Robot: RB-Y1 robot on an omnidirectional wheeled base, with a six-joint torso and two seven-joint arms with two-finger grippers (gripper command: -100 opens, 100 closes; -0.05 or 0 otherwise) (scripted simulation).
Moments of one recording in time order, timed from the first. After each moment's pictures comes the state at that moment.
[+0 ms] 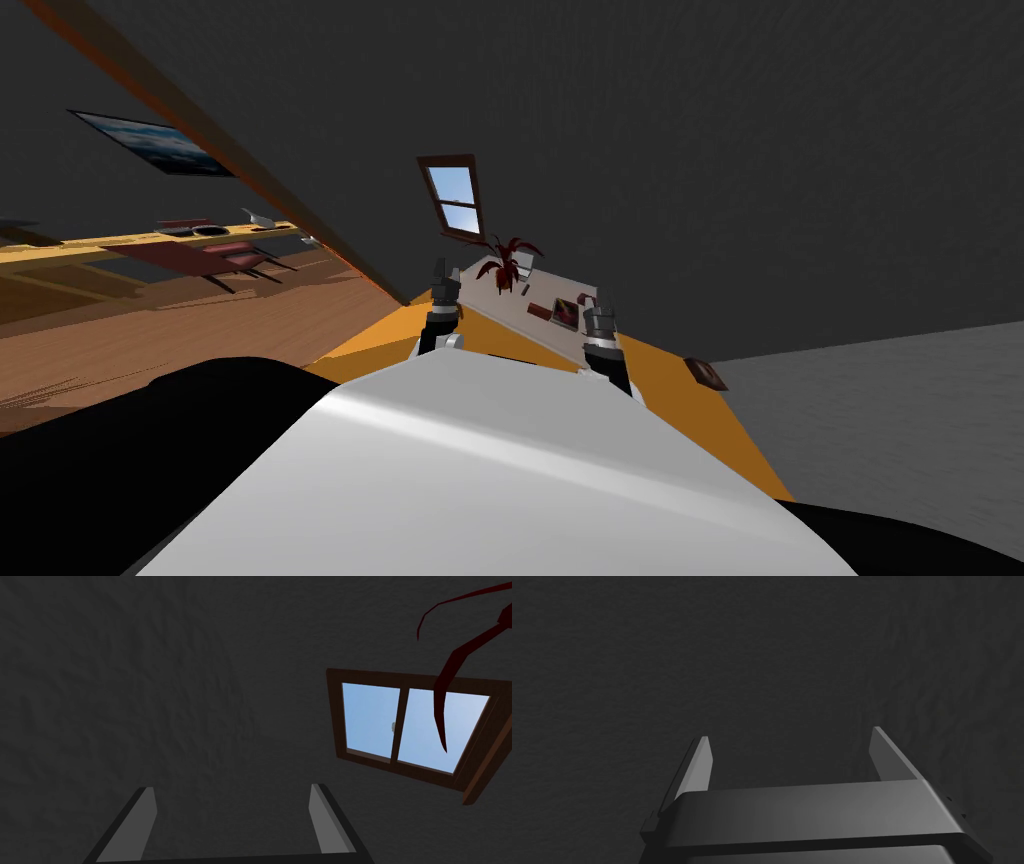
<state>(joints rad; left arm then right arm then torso) 0.50 -0.01 -0.05 -2.23 0.03 -0.50 -0.12 0.58 -0.13 0.08 -2.23 0.06 -0.37 0.09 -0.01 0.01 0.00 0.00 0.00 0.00</state>
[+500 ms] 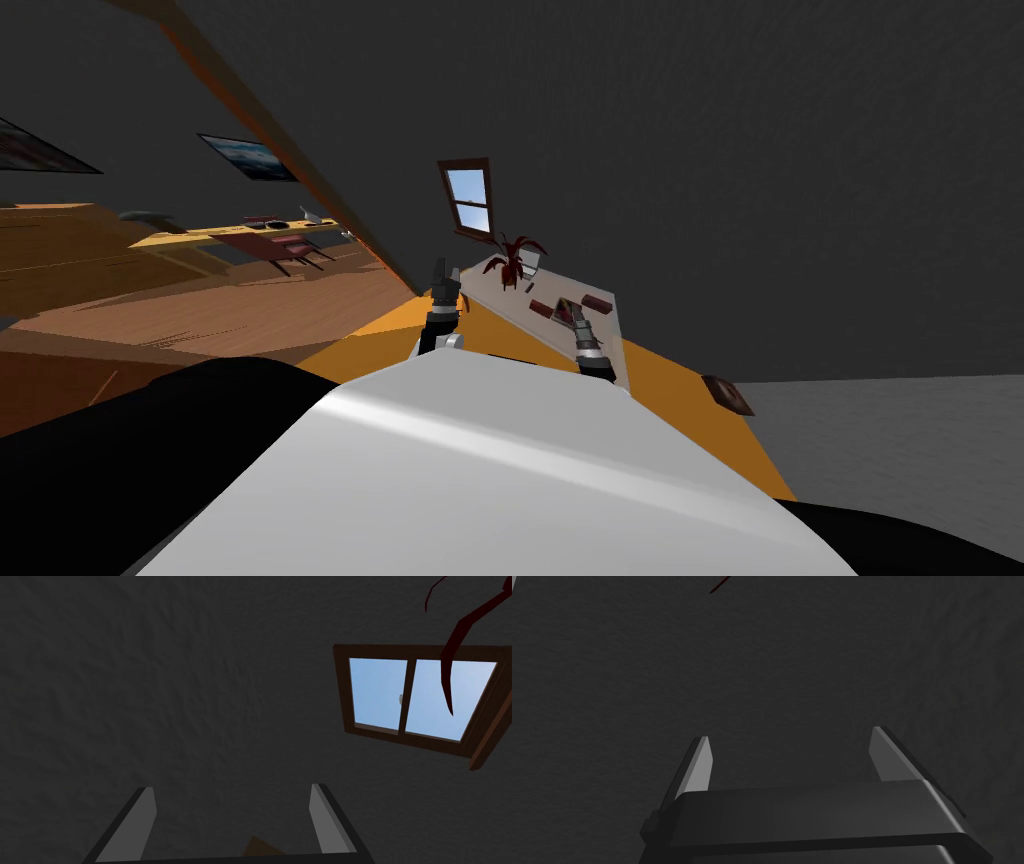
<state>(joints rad) 0.50 -0.01 -0.05 -2.23 0.03 -0.50 -0.12 0.62 -0.26 0.13 -2.09 0.19 -0.41 0.15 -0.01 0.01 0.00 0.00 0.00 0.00</state>
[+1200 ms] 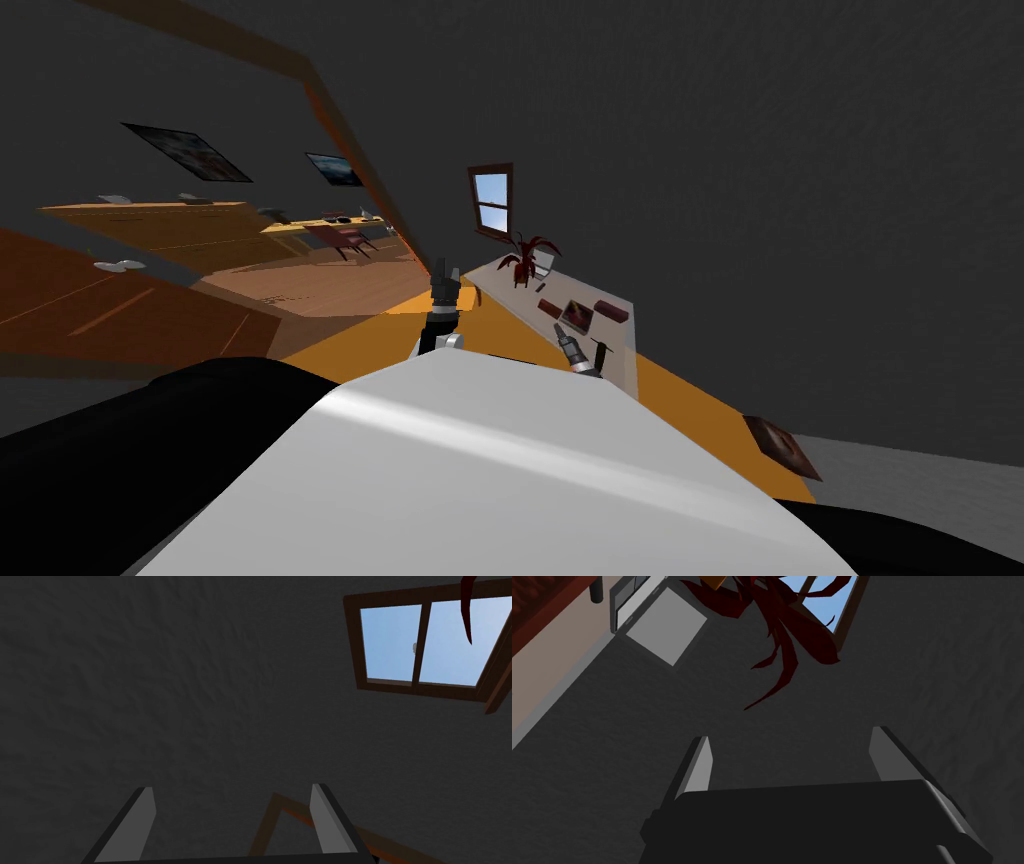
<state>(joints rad) 0.50 -0.01 -0.05 -2.23 0.03 -0.50 -0.12 0.64 -0.39 0.22 -1.92 0.32 -0.42 0.21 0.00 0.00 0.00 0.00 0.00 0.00</state>
